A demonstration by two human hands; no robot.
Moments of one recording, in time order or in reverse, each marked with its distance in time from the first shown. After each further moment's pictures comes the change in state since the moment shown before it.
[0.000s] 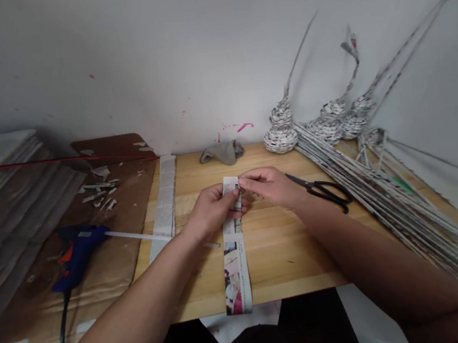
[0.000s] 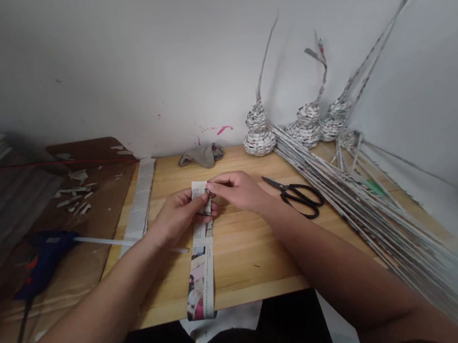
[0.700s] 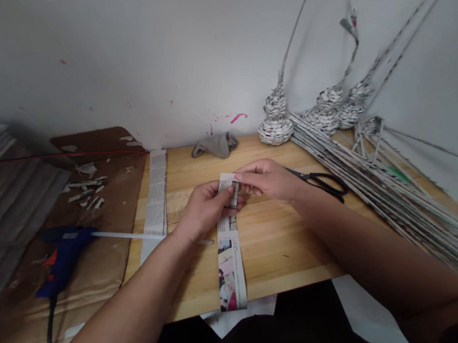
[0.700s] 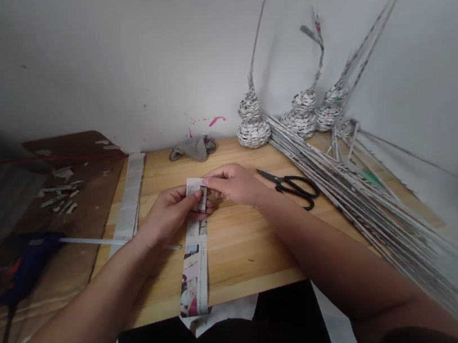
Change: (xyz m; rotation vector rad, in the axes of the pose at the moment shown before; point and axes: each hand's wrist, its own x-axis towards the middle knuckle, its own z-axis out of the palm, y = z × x) left_hand -0.001 -0.004 0.001 0.067 -0.018 -0.016; right_hand -0.001 -0.002 -0.004 0.107 -0.068 0.114
